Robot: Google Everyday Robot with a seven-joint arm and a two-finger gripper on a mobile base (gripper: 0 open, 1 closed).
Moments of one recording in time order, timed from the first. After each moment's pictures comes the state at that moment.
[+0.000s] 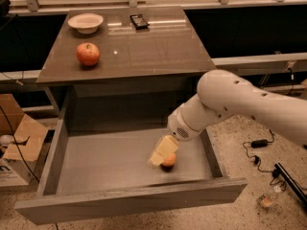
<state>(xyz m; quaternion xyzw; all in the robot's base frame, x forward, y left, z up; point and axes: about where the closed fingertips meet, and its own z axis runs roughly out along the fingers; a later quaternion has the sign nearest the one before) 0.505 -0.031 0.717 -0.53 0.80 0.19 0.21</state>
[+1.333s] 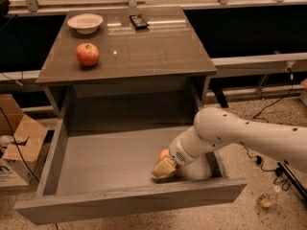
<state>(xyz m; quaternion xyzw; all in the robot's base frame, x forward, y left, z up) 0.490 -0.044 0.602 -0.46 0.85 0.22 0.17</state>
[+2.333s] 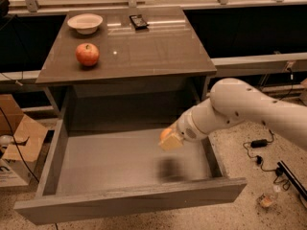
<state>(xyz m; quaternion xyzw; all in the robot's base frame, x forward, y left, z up) 0.523 -0.054 0.696 -0.48 0.82 0.21 0.24</state>
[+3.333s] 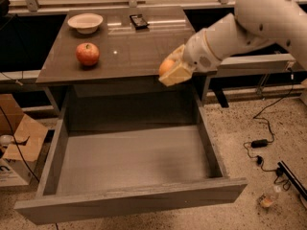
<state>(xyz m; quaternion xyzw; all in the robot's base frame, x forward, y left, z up) 0.607 -0.058 0.884 -0.60 0.70 0.18 0.35</state>
